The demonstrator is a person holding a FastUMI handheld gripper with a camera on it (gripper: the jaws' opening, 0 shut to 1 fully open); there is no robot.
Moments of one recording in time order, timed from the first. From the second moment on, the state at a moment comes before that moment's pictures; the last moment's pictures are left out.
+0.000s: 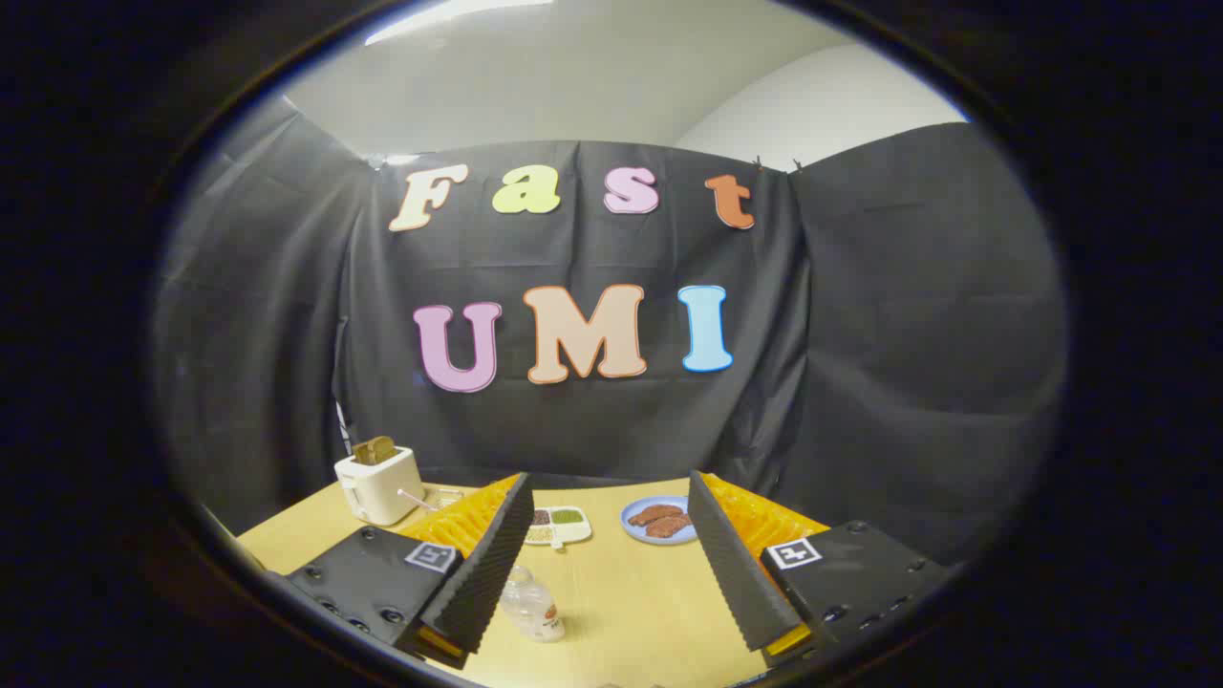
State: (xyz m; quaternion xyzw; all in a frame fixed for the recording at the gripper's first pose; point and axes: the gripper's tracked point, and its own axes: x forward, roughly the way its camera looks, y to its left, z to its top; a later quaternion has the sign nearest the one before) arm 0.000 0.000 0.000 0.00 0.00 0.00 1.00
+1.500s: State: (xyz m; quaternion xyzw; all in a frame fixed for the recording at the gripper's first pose) arm 0.045 0.061 -0.001 -0.03 0.02 0.09 1.00
